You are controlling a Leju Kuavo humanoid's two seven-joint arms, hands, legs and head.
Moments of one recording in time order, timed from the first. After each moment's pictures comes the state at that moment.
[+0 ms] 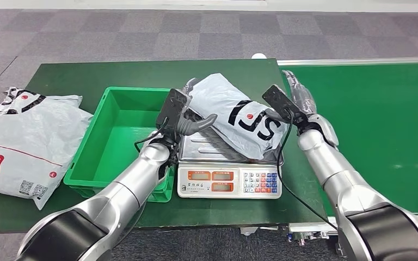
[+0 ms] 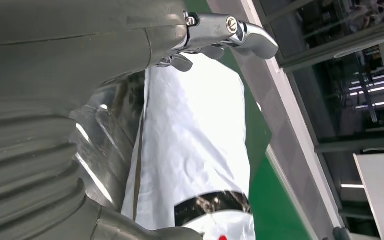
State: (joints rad) left arm -0.89 -0.29 -0.50 -0.38 0.13 0.22 -0.46; right arm -0.88 -0.04 0.41 -0.53 0.47 -0.21 -0.24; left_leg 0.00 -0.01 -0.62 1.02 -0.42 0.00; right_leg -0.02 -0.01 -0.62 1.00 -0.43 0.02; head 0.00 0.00
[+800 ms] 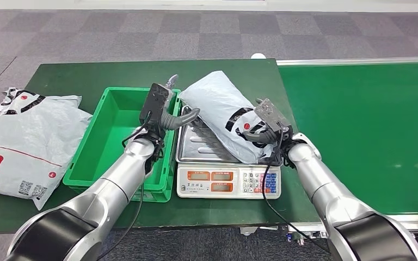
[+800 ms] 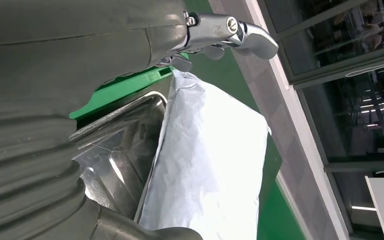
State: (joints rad) left arm -0.89 -0.23 -0.40 -0.41 0.07 0.19 -0.44; right arm -0.81 0.01 0.42 -0.48 0.16 0.09 -0.27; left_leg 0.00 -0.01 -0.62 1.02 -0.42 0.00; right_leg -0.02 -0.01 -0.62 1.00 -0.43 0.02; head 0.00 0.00
